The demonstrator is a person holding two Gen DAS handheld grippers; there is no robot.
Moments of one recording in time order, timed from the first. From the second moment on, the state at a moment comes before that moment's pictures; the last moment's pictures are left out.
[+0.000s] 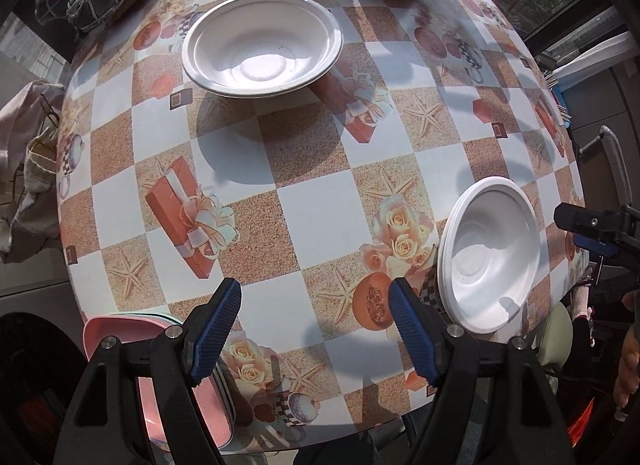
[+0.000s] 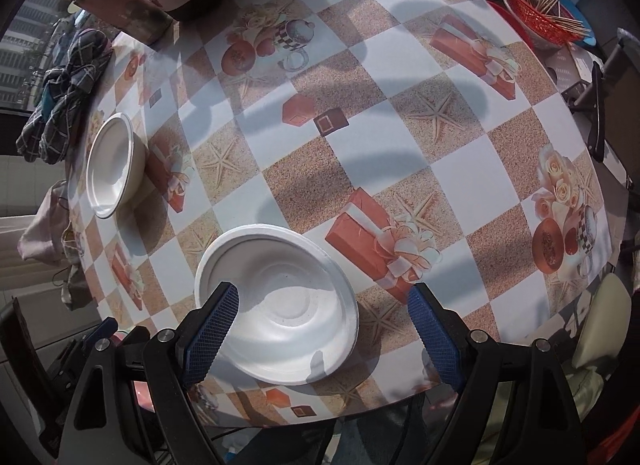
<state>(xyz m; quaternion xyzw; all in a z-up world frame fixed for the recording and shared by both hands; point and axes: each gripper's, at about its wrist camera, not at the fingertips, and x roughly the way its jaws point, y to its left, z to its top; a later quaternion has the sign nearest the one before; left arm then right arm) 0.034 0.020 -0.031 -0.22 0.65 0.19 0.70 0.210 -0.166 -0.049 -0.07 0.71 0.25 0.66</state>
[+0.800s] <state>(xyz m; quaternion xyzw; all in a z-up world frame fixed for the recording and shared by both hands) 0.099 0.175 -0.027 -0.23 0.60 0.29 0.71 0.226 0.029 -0.040 -0.17 0.67 0.35 0.63</state>
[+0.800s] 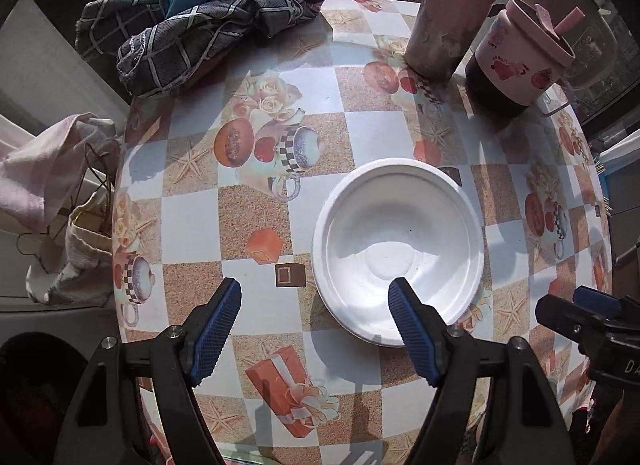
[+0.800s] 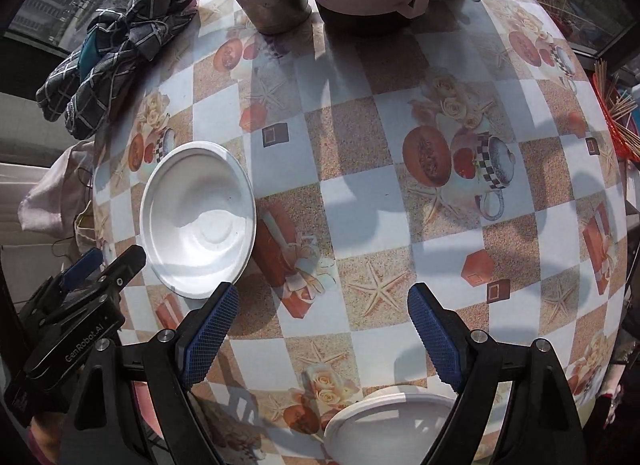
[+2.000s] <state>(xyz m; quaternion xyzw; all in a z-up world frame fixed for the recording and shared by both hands) 0.135 0.162 -0.102 -0.21 0.66 0.21 0.69 0.180 0.076 -0.107 -0.20 0.68 0.40 0.58</state>
